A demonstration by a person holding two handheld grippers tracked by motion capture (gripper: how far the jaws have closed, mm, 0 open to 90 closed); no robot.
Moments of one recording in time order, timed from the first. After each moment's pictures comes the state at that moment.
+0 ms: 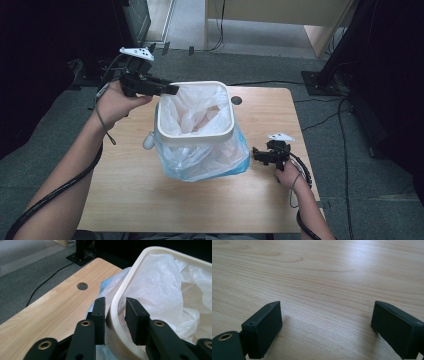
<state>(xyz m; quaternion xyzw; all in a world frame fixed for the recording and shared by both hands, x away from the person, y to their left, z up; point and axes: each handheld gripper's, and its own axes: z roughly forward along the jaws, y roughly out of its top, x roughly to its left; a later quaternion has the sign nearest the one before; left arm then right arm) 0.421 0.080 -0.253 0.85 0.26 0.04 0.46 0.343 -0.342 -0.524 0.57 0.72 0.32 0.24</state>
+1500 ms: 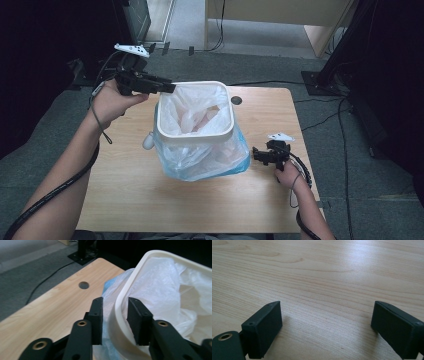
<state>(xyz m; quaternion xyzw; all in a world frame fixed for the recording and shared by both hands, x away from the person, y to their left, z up) 0.423 0.091 -0.247 0.84 0.27 0.03 0.47 0.343 -0.342 -0.524 0.58 0.71 0.32 0.24</state>
